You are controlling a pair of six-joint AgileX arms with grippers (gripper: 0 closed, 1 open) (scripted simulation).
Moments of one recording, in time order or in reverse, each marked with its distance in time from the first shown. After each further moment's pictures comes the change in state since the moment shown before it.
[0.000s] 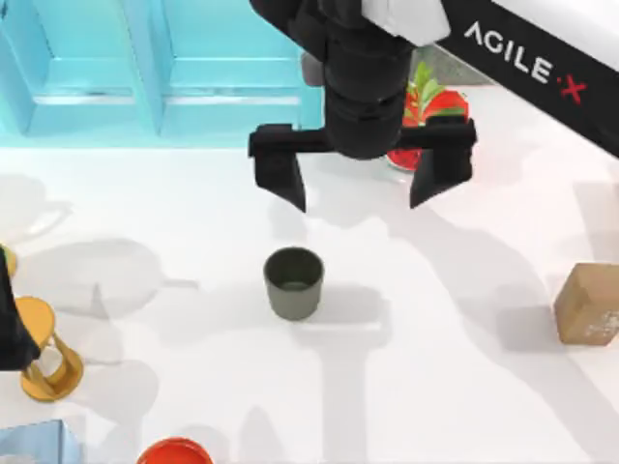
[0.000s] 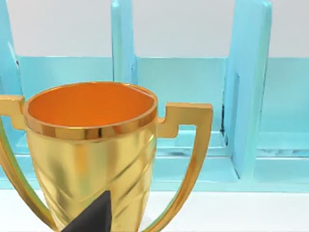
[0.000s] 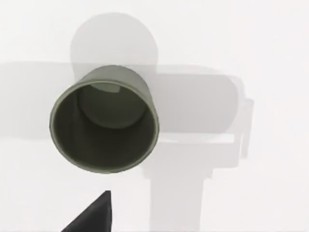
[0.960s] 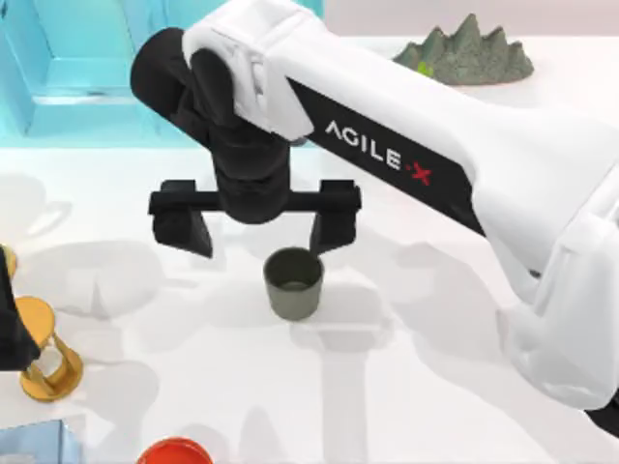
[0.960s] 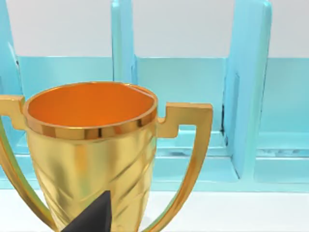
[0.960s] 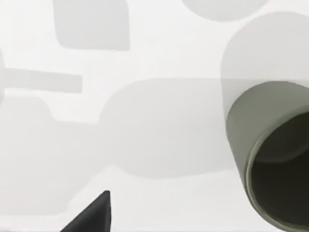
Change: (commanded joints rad) left arm 0.000 0.000 0.000 0.000 0.000 0.000; right arm 0.138 0.247 0.196 0.089 0.019 0.172
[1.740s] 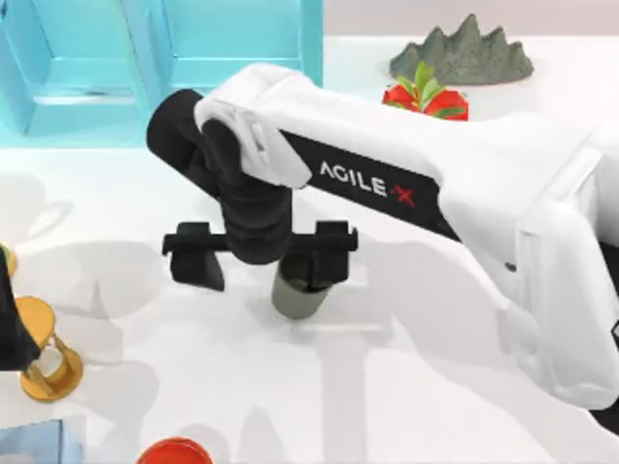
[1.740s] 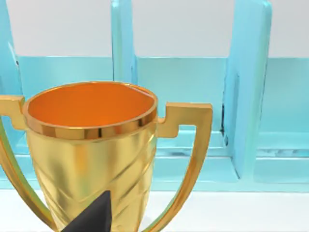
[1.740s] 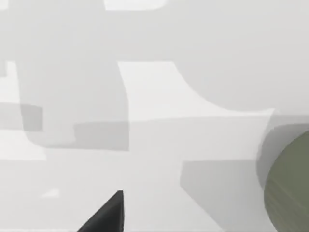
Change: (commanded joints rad) left arm 0.000 0.000 0.000 0.000 0.000 0.000; right arm -0.004 -0.017 -0.255 0.233 -0.001 -0.004
